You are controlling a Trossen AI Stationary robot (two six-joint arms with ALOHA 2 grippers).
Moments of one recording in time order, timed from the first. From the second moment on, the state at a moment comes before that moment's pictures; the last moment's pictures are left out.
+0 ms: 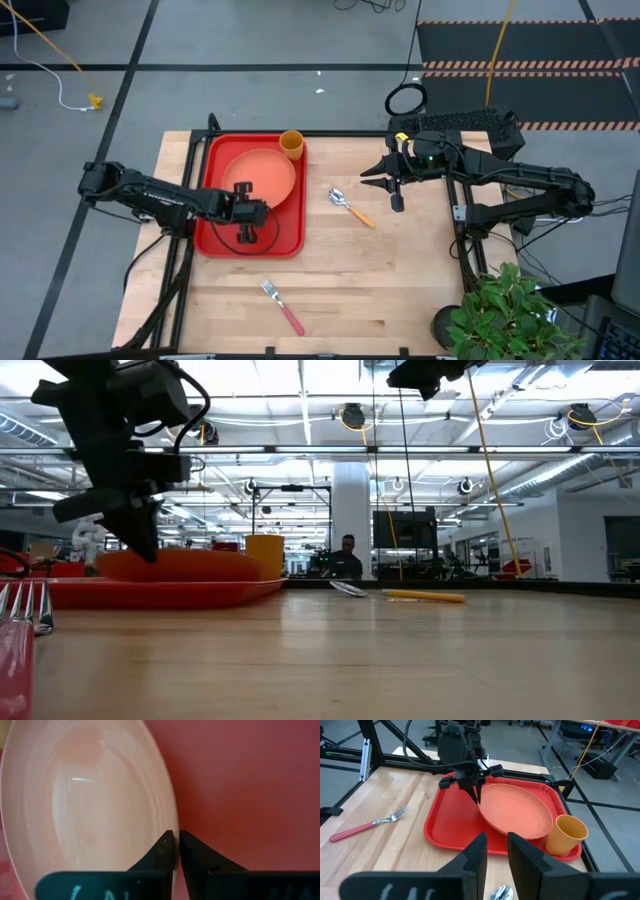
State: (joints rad) left arm -0.07 1.26 0.64 -0.65 -0.37 -0.03; right arm -0.23 1.07 1.01 -0.33 -0.21 -0.21
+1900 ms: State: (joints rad) left arm -0.70 1.37 0.81 -0.27 -0.34 -0.33; right arm -0.20 1.08 0.94 -0.14 -0.21 0.00
